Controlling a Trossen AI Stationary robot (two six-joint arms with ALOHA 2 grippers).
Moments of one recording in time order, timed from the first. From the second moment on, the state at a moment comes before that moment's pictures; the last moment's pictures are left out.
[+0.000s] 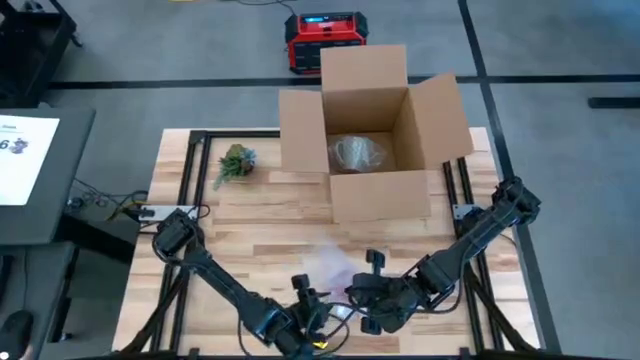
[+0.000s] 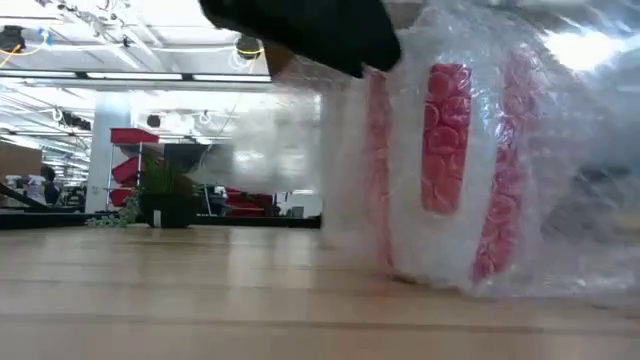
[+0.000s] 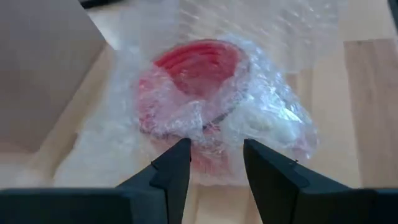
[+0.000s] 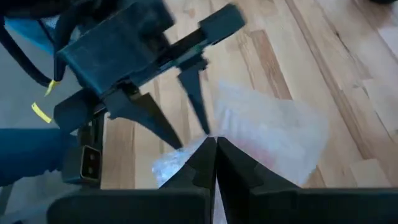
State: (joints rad) left arm -0.67 2.13 1.62 -0.50 -0.90 -0.56; right arm 0.66 1.80 1.48 -0.64 0.51 0.63
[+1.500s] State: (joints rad) left arm -0.71 2.08 1.63 -0.59 -0.88 -0.60; right arm 0.74 1.67 1.05 -1.28 0.34 1.46
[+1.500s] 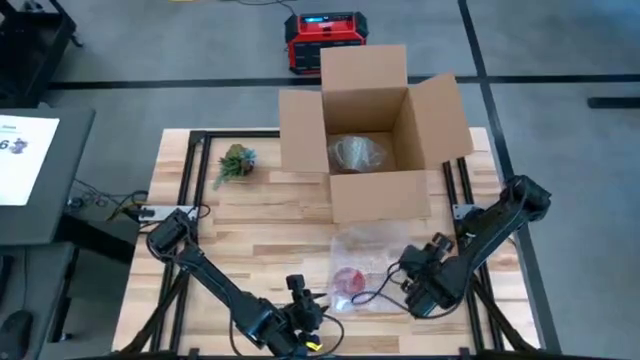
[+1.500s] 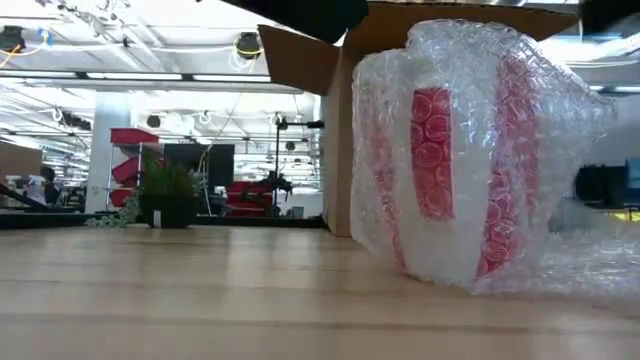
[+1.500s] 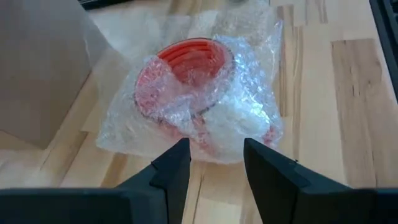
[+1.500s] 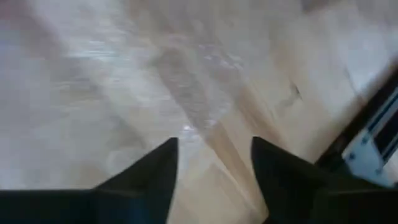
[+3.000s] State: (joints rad) left arm -0.61 2.08 1.46 -0.29 -0.76 -0.53; right arm 0.63 1.49 0.94 -0.25 0.53 0.98
